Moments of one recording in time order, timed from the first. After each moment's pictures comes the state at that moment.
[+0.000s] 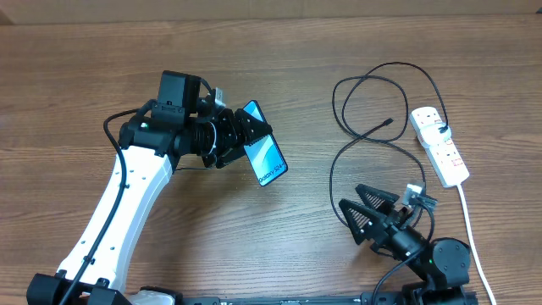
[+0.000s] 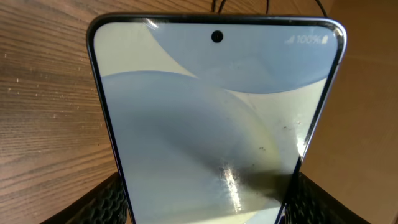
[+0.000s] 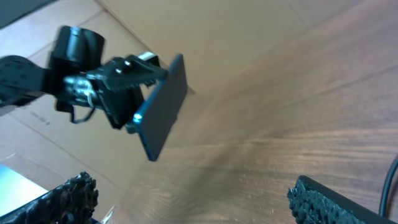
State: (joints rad) left arm -0.23 1.47 1.23 -0.82 0.68 -0.79; right arm 0.16 0.06 0.02 0.05 -0.61 0.81
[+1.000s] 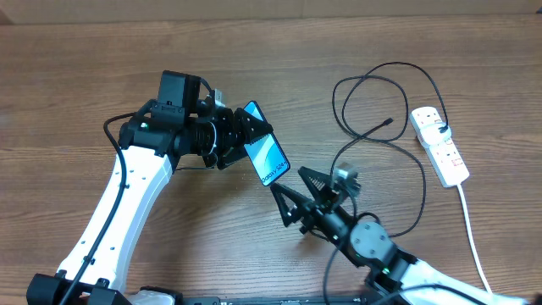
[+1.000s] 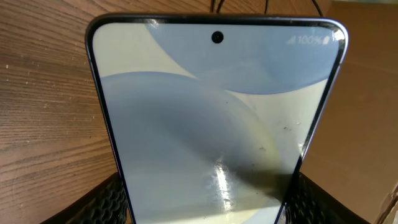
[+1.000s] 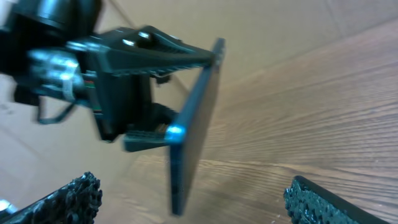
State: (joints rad) left arm -0.23 1.47 1.23 -0.82 0.69 -0.84; right arm 0.92 1.09 0.20 0.88 0.20 0.70
